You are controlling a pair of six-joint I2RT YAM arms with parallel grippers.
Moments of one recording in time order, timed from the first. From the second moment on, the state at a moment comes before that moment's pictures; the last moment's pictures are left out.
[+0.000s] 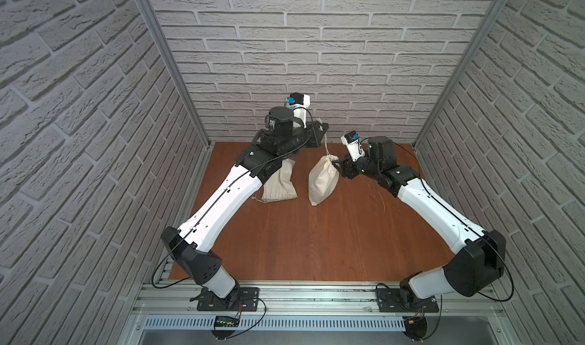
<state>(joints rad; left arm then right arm) -0.60 1.61 1.87 -0.37 0.21 -0.57 0.44 1.47 1.34 -0.37 -0.25 -0.07</state>
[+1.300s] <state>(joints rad) -0.57 1.75 2.09 -0.67 0.22 -0.50 0.34 1.67 1.44 -0.22 -0.50 -0.12</state>
